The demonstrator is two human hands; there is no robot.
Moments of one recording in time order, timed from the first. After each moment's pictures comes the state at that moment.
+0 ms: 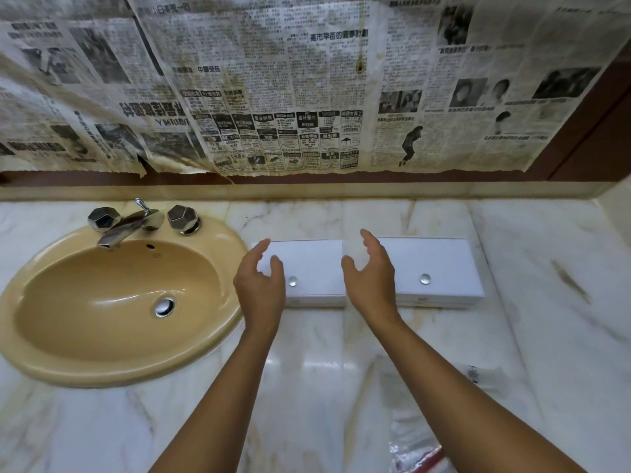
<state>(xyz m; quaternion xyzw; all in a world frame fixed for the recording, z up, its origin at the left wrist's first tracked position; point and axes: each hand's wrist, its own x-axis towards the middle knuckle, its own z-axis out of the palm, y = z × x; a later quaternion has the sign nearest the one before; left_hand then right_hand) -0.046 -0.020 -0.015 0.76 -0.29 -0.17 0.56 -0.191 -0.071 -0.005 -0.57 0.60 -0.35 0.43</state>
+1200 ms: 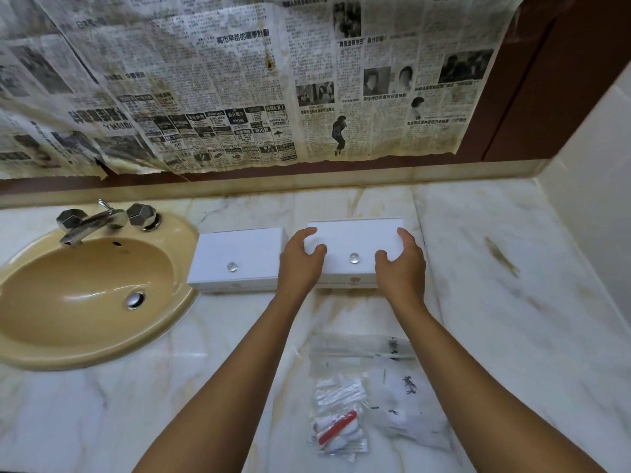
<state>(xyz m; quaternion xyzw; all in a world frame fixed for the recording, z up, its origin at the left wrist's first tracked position) -0.205 -0.065 -0.002 0.76 -0.39 -0.32 0.40 -0.356 -0.093 -0.016 -0.51 0.69 -0.33 0.39</state>
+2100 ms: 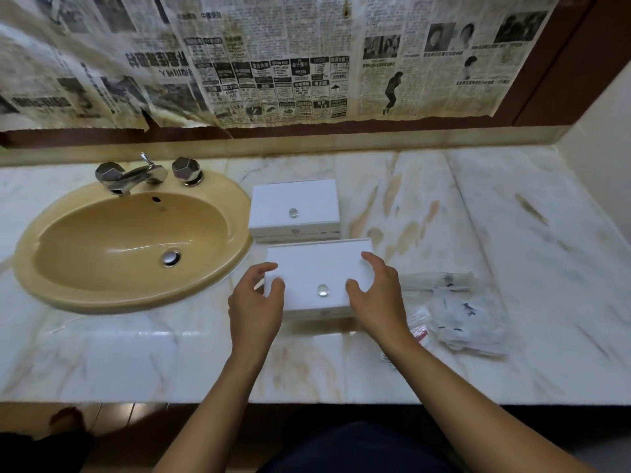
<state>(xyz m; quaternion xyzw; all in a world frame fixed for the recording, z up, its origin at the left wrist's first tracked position) -0.083 0.153 0.001 0.79 -0.30 -0.29 0.45 -0.244 0.097 -0.010 -0.58 0.64 -0.26 0.43</state>
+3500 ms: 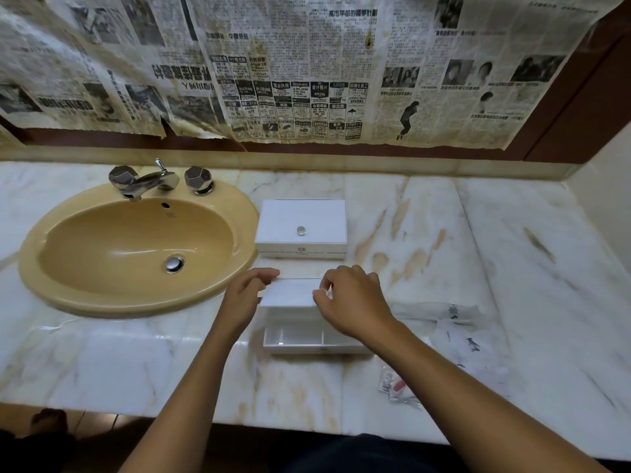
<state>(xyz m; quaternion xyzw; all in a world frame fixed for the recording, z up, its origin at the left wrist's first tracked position) -0.018 0.114 -0.036 0.71 -0.35 -0.40 0.46 -0.207 0.064 0.025 -0.83 0.50 -0.06 0.24</state>
